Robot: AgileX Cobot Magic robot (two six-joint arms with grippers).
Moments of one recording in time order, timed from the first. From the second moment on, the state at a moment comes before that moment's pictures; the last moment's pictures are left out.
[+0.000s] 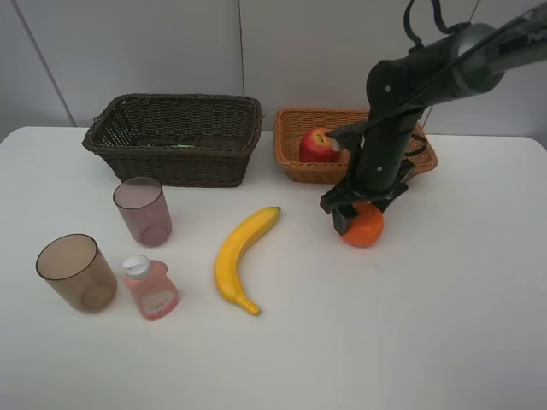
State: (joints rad) left arm -0.12 -0.01 -0.42 0.01 1.08 0.06; right arm 0.42 2.06 -1.34 -0.08 0.88 -0.12
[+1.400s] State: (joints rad) left arm -0.12 -0.01 -0.42 0.01 1.08 0.06; right arm 0.23 1.89 -1.57 -0.05 0.93 -0.43
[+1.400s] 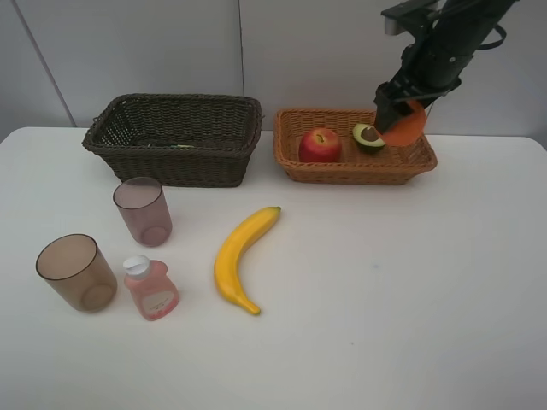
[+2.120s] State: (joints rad) left arm -0.12 -0.01 -0.42 0.01 1.08 0.06; right arm 0.13 2.08 -1.57 -0.09 0.58 -0.44
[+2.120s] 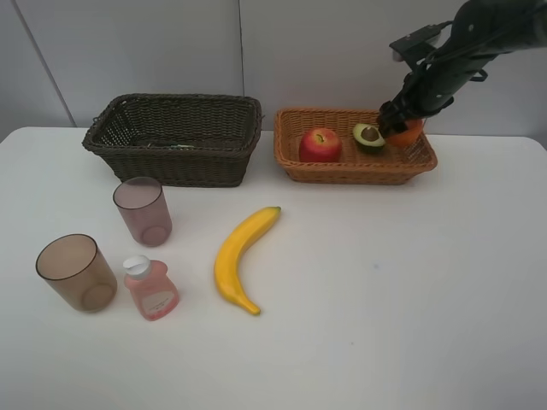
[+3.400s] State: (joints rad) left arm -0.12 -0.01 -0.42 0.01 1.08 0.06; right arm 0.12 2.08 -1.57 -0.08 0.54 -0.43
